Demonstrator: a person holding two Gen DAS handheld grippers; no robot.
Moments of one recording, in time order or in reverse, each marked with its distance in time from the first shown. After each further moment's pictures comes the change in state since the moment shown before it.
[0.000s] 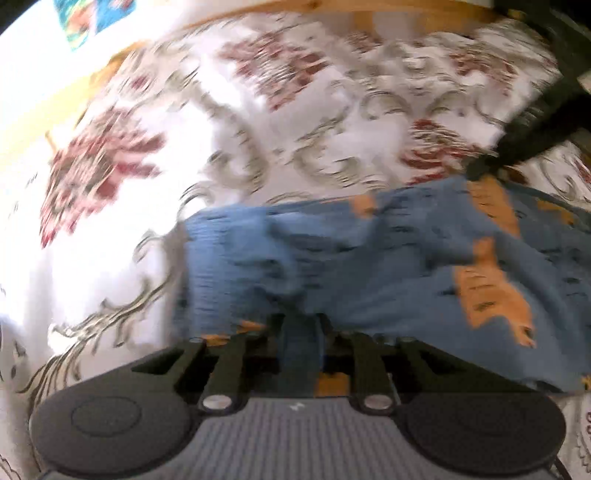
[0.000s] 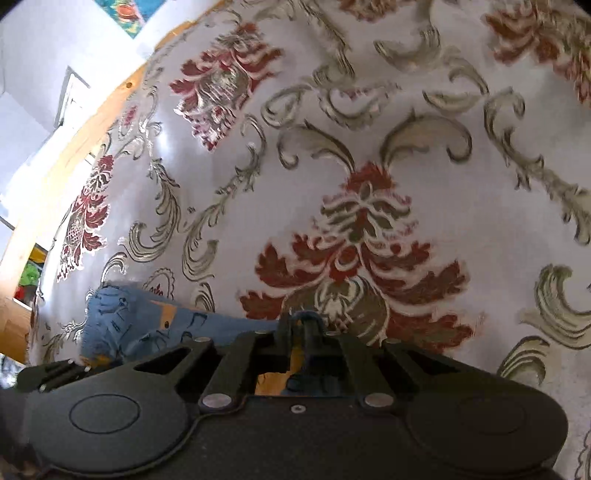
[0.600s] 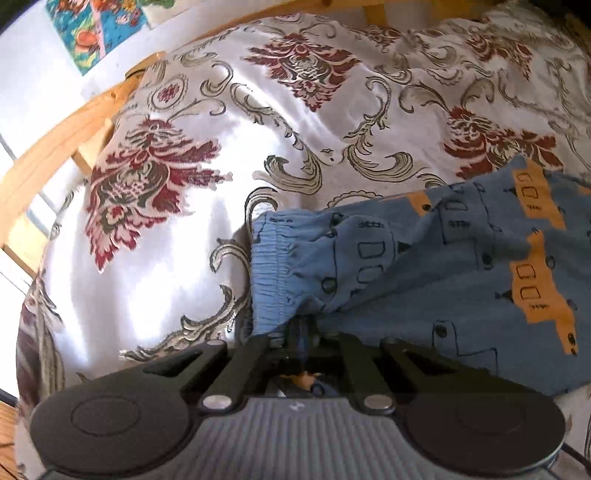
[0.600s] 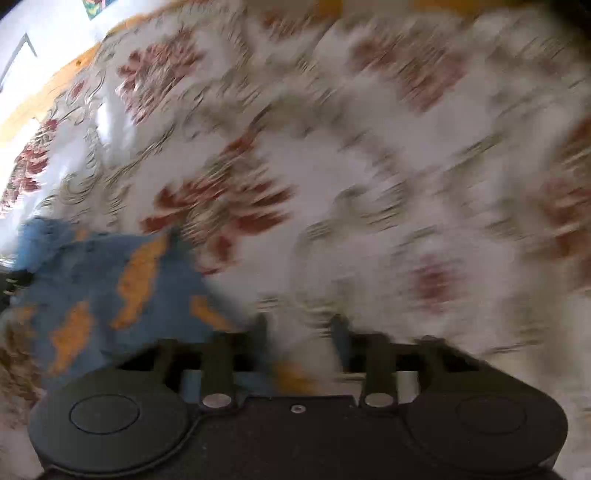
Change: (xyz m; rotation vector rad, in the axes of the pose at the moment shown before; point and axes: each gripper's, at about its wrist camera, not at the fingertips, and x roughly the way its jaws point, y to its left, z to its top) left arm -0.006 0.023 0.003 0.121 -0.007 0.111; right arm -0.101 -0.015 -0.088 -0.101 -0.100 -0.404
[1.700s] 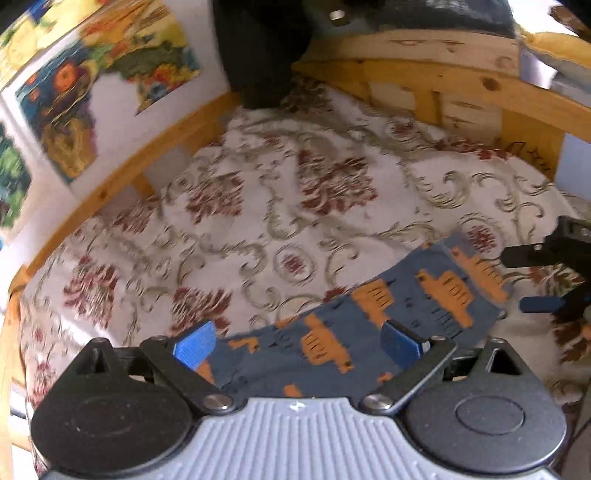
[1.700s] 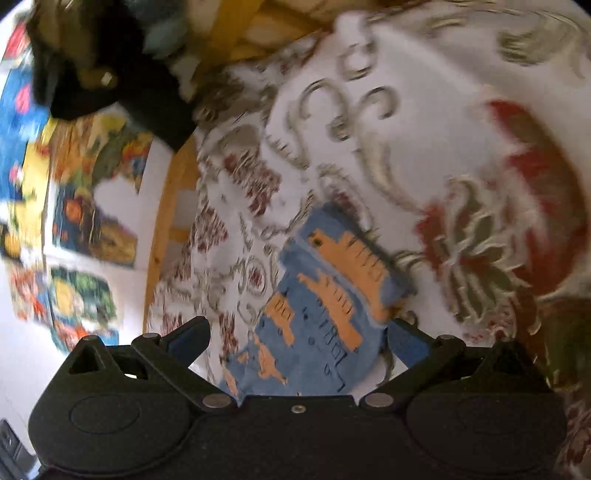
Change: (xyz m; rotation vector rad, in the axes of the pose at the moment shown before) left arm -0.281 -0.283 0.094 0.413 -0.206 -0.300; right arm -0.207 -0.149 -0.286 1.212 -0.400 0.311
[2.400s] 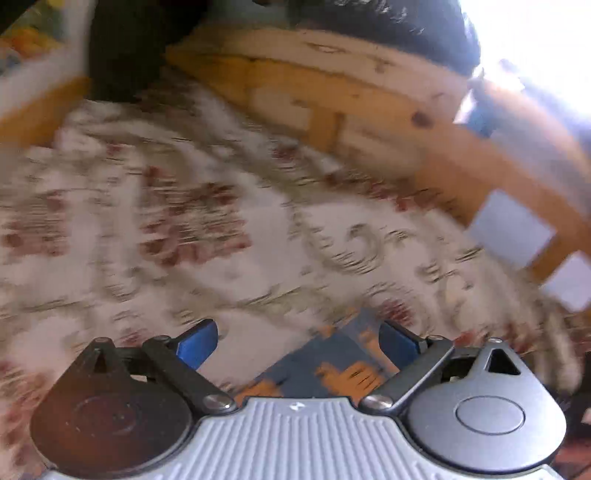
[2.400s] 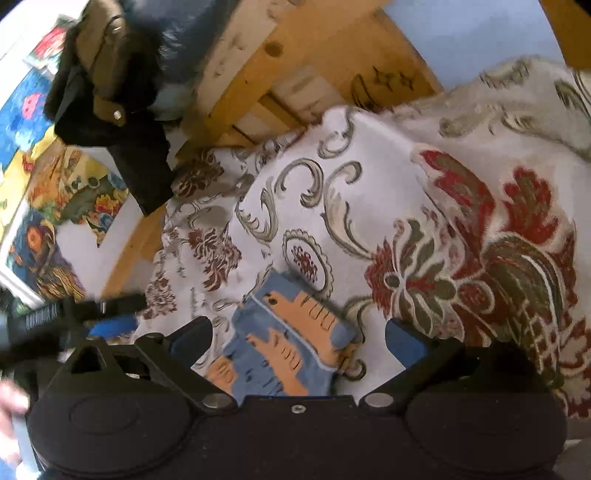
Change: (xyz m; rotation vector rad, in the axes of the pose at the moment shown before) left arm 0.152 0.018 0.070 -0.004 -0.041 -0.664; right arm 0.000 0.008 -0.060 -0.206 -0.426 -0.208
